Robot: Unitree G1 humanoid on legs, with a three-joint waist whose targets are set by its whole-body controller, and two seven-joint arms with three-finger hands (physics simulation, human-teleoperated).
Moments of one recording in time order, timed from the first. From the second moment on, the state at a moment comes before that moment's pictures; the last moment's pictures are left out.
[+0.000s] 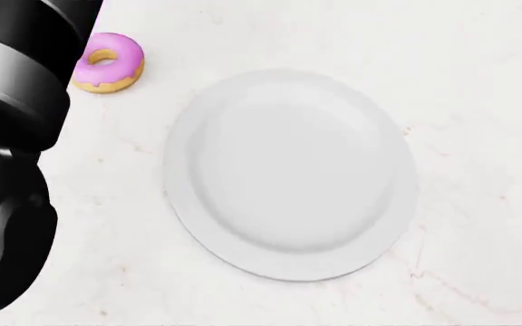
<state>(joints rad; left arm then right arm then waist) -1.76 0.19 0.23 1.39 0.36 -0.14 0.02 -0.25 -0.65 -0.71 -0.98 1.04 0.87 -0.51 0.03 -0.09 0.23</state>
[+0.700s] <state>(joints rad) -1.75 0.21 0.16 1.34 0.21 -0.10 -0.26 -0.27 -0.61 -0.66 -0.97 0.96 0.89 -0.47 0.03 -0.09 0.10</state>
